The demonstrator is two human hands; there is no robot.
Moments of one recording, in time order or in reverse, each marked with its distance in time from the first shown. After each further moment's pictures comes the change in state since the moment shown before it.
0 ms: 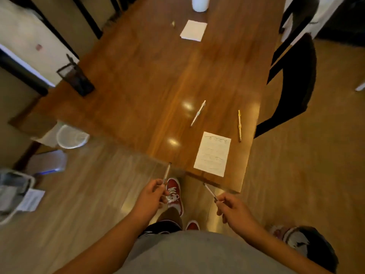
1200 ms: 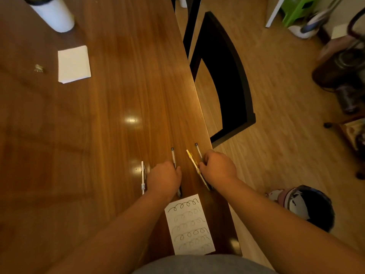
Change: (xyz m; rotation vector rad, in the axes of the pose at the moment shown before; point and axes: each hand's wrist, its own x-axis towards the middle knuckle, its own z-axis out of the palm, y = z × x) left_hand 0.235 0.226 0.199 1.326 -0.202 0.522; right_hand 0.234 -0.096 -0.152 -0.416 0.618 0.248
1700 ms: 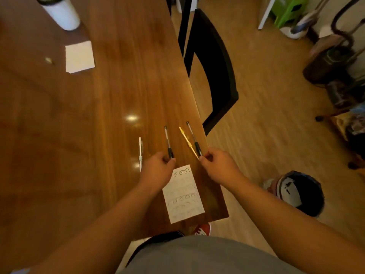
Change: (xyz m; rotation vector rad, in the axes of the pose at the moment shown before) left_hand -0.083 -0.019 0.009 -0.408 0.017 -0.020; right_hand -0.097 0.040 -0.014 0.419 -0.089 -0.027
